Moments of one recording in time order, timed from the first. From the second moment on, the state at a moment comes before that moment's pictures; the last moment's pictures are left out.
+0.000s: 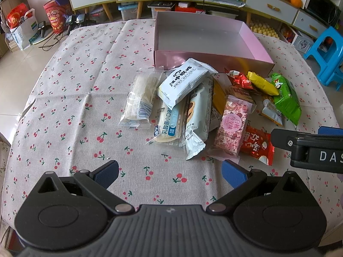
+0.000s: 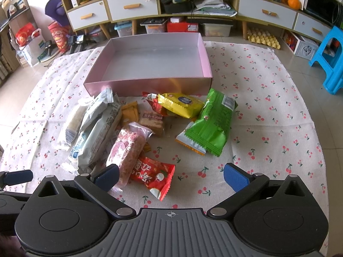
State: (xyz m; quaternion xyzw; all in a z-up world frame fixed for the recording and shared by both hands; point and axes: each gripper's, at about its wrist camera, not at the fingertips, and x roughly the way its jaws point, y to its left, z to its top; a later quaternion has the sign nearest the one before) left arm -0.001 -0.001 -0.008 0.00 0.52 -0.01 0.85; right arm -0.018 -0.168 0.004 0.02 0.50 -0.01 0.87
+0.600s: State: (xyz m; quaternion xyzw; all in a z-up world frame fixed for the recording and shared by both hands) left arm -0.004 -0.003 -0.008 0.00 0.52 -0.02 0.86; right arm -0.018 -0.168 0.004 0.02 0.50 -0.01 0.87
